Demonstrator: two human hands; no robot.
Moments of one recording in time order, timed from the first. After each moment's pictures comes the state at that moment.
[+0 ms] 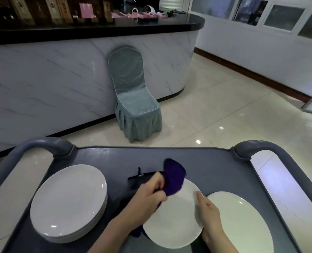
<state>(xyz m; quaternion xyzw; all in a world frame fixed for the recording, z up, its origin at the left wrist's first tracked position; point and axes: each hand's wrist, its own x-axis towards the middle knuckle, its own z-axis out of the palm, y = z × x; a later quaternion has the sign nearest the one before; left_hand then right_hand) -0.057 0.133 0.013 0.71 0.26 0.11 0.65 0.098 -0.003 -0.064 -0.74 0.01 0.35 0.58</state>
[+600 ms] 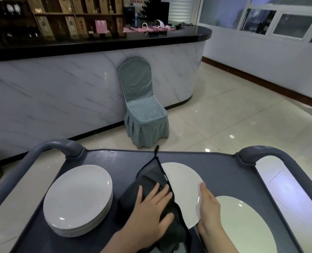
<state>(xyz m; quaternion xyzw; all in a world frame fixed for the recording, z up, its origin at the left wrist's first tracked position) -0.069 0.097 -0.025 0.95 0.26 0.00 0.20 0.092 0.015 -0.031 -0.67 0.05 0.34 0.66</state>
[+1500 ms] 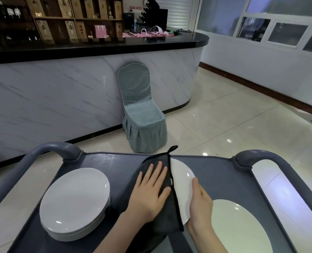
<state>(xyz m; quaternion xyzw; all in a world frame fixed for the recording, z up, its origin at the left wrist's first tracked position) -0.039 0.129 -0.015 0.93 0.32 0.08 0.16 0.069 0.030 0.007 -0.66 0.00 0.29 0.70</state>
